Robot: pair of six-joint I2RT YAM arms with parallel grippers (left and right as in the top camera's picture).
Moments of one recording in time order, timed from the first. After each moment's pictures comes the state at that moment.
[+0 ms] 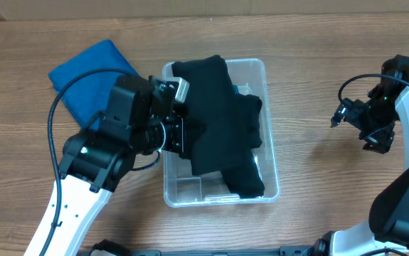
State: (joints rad) left arm -0.41 1.21 1.28 -0.87 0.48 -0.42; right arm -0.31 1.73 1.46 -1.35 -0.09 0.30
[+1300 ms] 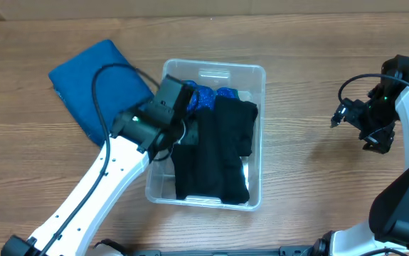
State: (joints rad) left arm -0.52 1.45 1.31 -0.92 0.06 -0.51; right arm -0.30 1.73 1.46 -1.36 -0.09 0.30
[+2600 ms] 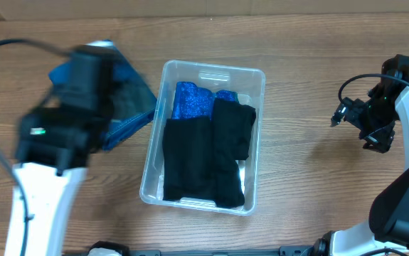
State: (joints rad) left arm -0.17 1.32 1.66 -1.23 -0.15 -0.47; right arm -0.30 1.73 1.46 -1.35 -0.09 0.30
